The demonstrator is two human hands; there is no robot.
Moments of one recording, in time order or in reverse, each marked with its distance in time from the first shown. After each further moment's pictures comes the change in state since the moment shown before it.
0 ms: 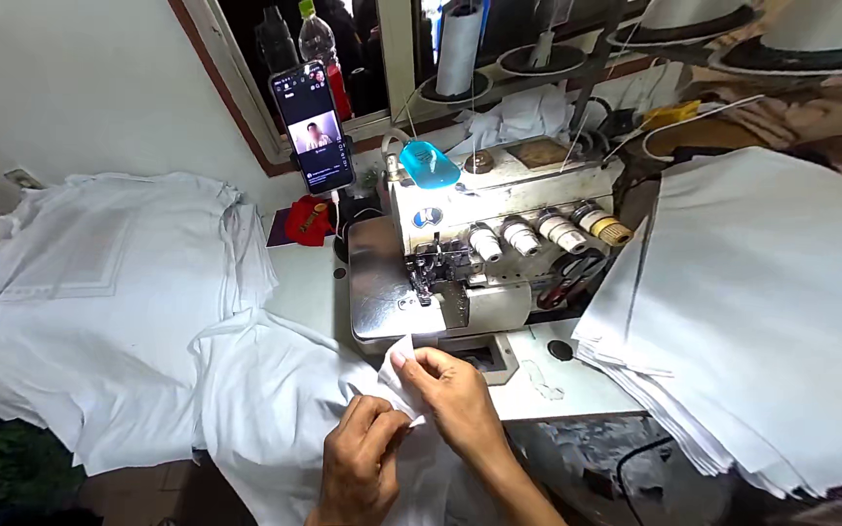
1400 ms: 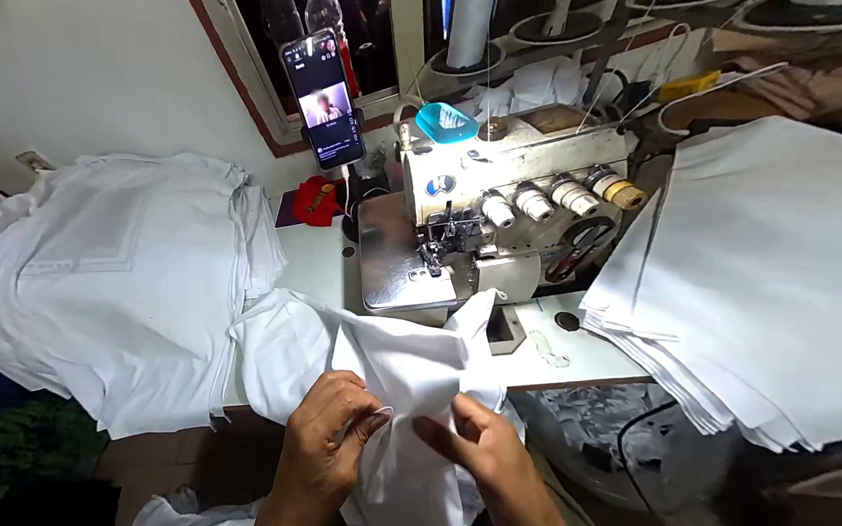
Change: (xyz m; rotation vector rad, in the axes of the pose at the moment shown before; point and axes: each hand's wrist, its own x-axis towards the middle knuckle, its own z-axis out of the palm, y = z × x) left_hand 0.003 0.009 -0.067 -0.189 -0.074 -0.046; right_hand -0.089 0.009 -0.005 0.402 -0.078 -0.069
